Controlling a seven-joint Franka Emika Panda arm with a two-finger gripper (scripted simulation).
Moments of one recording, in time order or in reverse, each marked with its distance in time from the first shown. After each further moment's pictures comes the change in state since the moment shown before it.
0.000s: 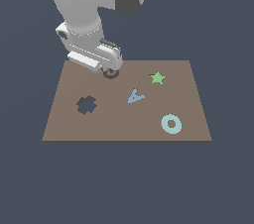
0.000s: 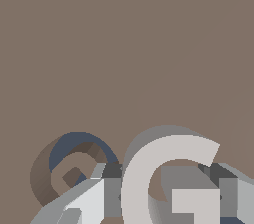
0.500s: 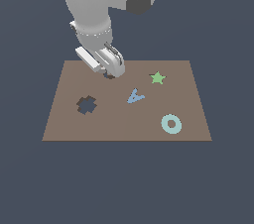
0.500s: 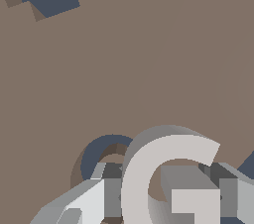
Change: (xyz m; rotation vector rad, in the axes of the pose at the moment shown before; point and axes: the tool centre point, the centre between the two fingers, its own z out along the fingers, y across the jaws) arm -0.008 -0.024 -0.001 0.000 0.000 0.368
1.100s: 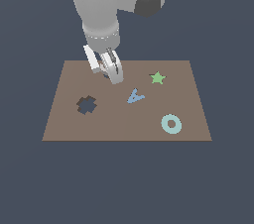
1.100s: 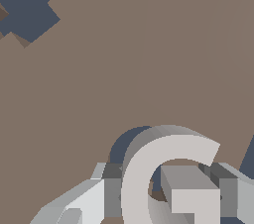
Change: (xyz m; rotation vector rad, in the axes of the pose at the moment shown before) arm -0.008 -0.022 -0.001 0.000 0.000 0.335
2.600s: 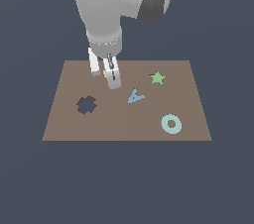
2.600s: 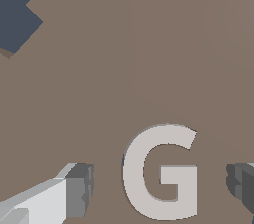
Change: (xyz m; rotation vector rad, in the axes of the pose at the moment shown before) arm -0.003 -0.010 0.010 0.000 0.000 0.161
